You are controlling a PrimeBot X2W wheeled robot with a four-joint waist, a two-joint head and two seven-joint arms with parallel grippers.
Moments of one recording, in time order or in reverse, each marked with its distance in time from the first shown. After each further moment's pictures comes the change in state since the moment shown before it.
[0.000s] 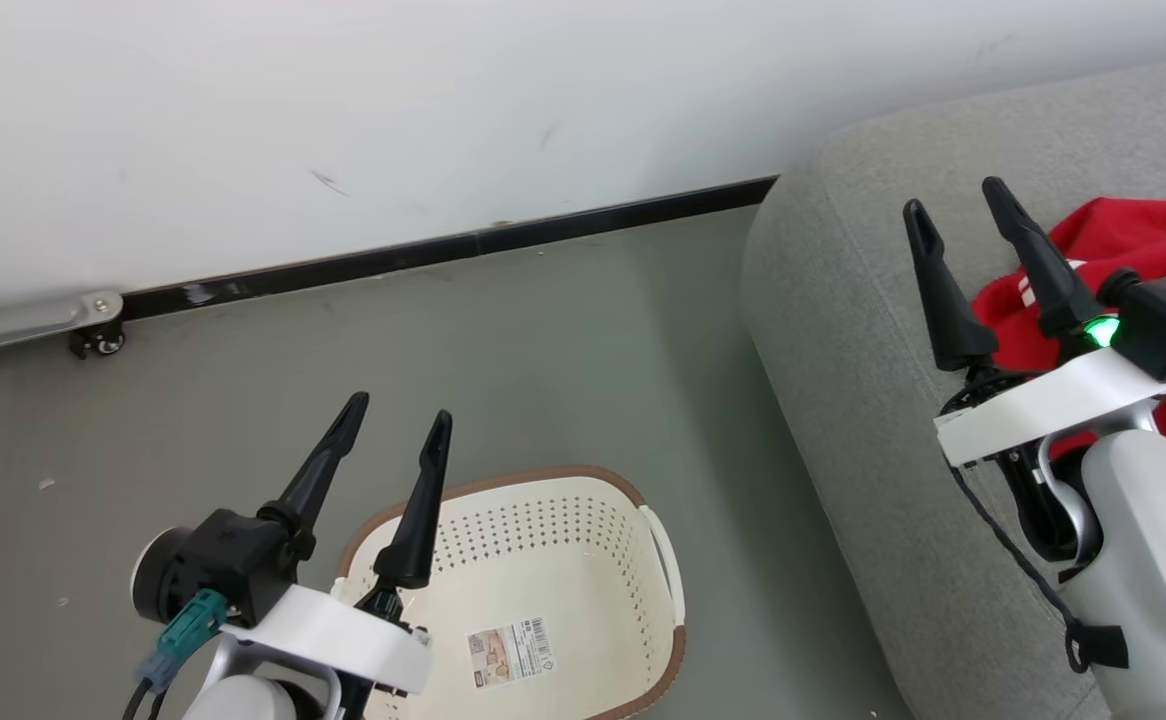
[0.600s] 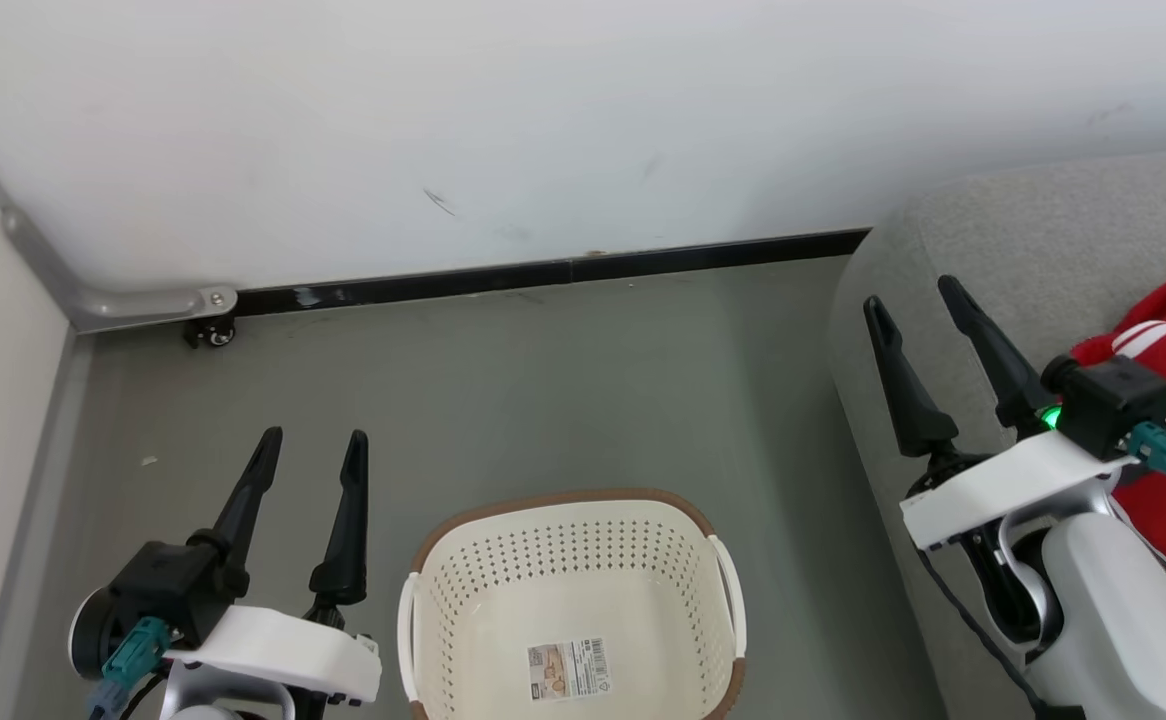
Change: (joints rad) left arm 0.082 -0.015 0.105 0.018 0.000 0.079 -0.001; right arm 0.123 0.061 -0.026 -0.024 -0.061 0.000 0.031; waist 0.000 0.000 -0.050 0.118
